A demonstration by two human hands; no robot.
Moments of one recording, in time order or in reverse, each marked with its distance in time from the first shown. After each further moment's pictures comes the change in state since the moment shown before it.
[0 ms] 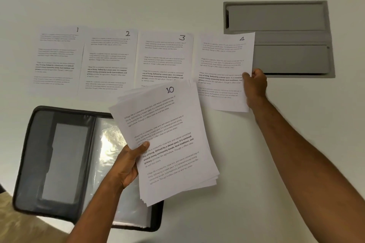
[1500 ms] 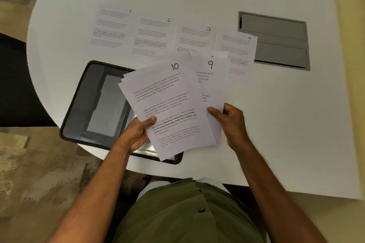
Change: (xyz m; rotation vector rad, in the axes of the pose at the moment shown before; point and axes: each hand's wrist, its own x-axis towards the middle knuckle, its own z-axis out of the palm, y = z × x) left_hand -0.121 -0.048 -0.146 -0.129 -0.291 0.144; right_hand -0.421 0.012 -0.043 0.183 -0.439 -0.109
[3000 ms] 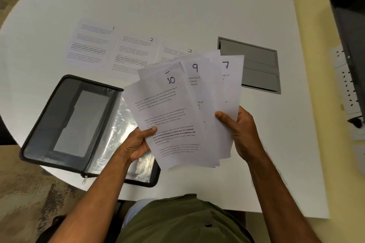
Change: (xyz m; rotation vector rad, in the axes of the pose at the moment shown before) left_hand 0.047 -0.009 0.076 -0.143 -0.138 -0.043; right_hand 0.010 -0.079 -0.073 -0.046 -0.024 -0.163
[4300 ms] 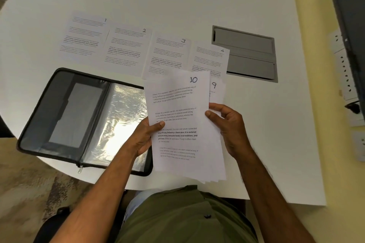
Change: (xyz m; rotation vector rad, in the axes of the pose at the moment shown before) left_hand -0.005 -0.037 0.042 0.222 -0.025 0.068; right_hand -0.013 0.045 -0.019 0.101 0.013 0.072
